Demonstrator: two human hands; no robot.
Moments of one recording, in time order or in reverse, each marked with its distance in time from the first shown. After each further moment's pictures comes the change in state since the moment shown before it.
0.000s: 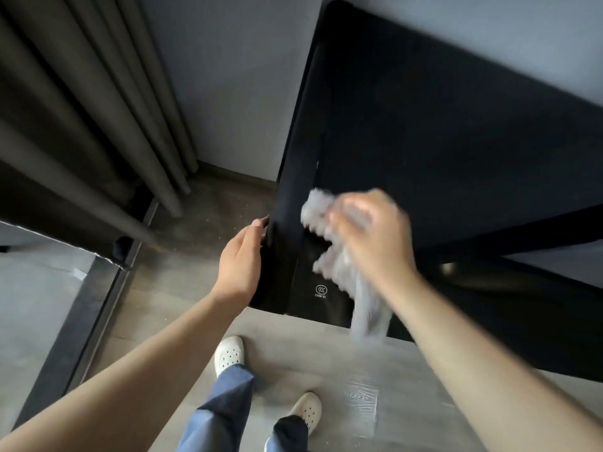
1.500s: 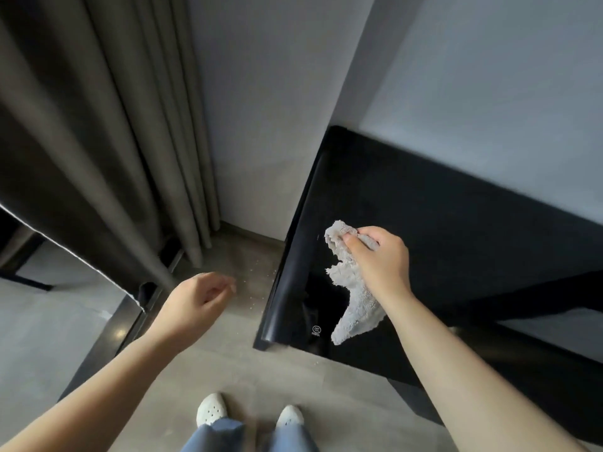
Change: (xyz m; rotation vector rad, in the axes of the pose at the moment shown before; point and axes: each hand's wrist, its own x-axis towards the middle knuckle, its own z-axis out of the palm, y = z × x) left_hand -0.087 0.039 -0.118 0.702 -0.020 0.352; right_hand -0.016 -0.050 -0.050 0.130 0.046 0.165
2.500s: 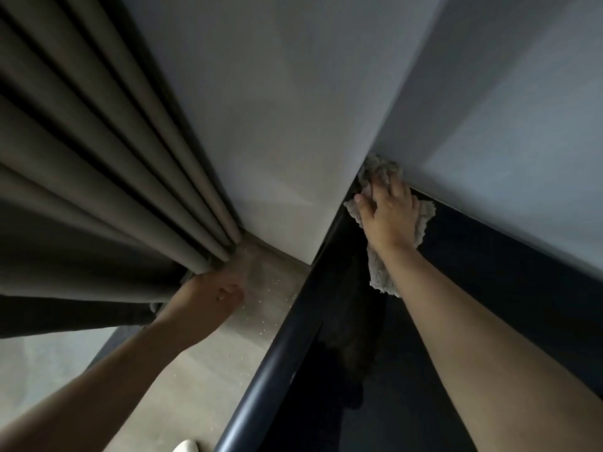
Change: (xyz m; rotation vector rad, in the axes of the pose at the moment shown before) left_hand 0.251 0.106 -0.004 0.003 -0.041 -0.331; right_hand 0.406 0.019 0.102 -0.533 -0.093 -0.421
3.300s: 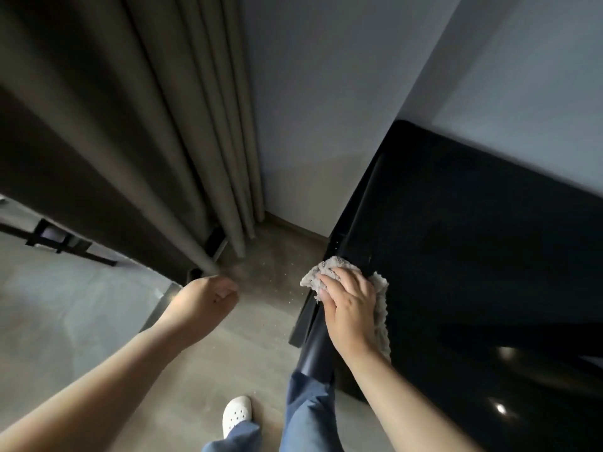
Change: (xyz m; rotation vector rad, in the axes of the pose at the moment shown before) left_hand -0.093 -0.123 -0.027 0.163 0.006 0.128; right_hand -0.294 -0.111 0.029 0.144 0.069 -0.138
